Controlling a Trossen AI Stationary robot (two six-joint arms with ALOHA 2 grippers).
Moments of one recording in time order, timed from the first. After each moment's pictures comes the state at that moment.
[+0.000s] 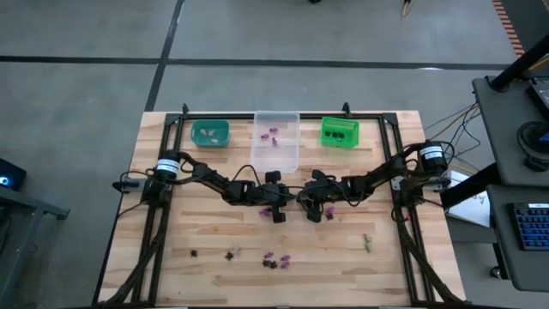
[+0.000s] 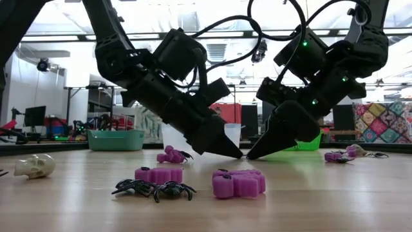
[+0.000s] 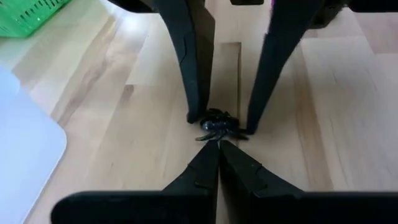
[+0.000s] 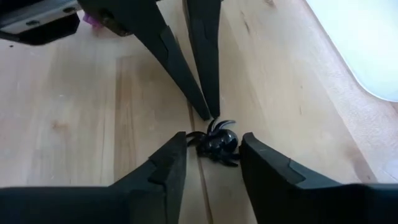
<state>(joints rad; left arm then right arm) -0.06 2.08 0.95 0.54 -0.24 0.02 0.03 1.79 0.54 0.54 0.12 0.13</state>
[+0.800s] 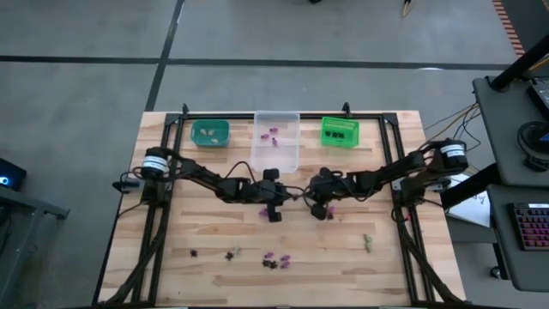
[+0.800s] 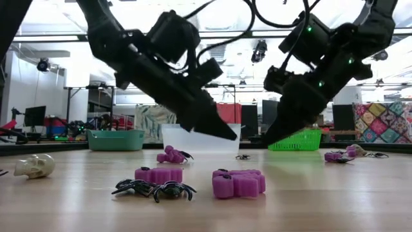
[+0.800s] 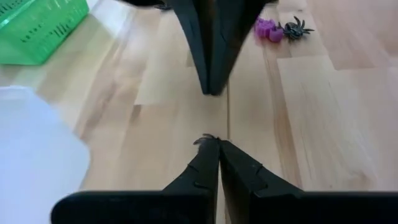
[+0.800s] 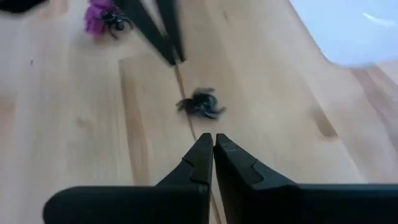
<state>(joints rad) -0.07 1.97 0.92 0.48 -0.22 0.07 0.03 1.57 0.54 0.27 0.10 0.31</state>
